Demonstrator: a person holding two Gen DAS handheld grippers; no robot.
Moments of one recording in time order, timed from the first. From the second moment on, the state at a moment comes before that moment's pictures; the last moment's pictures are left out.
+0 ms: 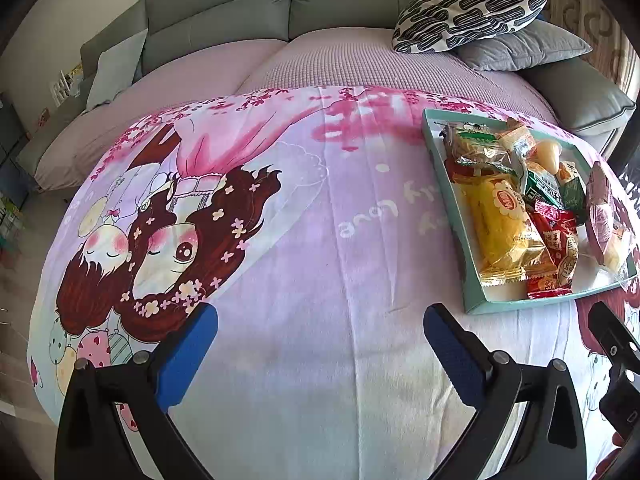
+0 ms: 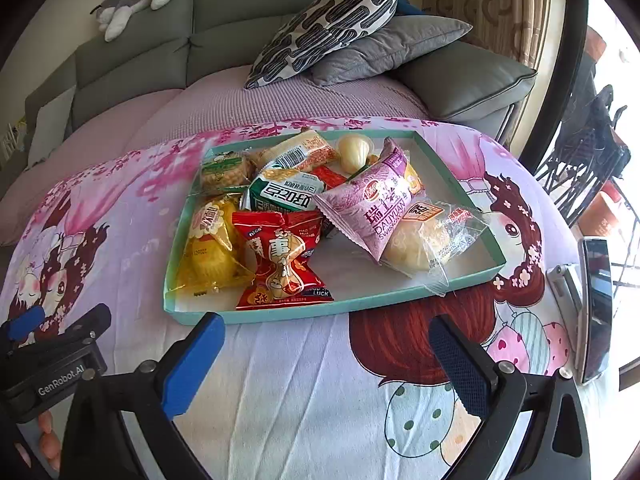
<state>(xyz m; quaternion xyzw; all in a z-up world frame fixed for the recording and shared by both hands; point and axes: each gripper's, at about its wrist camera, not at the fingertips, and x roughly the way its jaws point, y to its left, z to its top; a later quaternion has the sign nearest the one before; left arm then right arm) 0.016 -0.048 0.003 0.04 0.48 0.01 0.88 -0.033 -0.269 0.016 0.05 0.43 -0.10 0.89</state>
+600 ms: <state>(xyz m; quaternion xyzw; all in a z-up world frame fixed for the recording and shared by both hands) 0.016 -0.043 -0.008 0.04 0.49 0.01 0.87 -0.030 -0.272 0.005 0.05 0.44 -0.10 0.89</state>
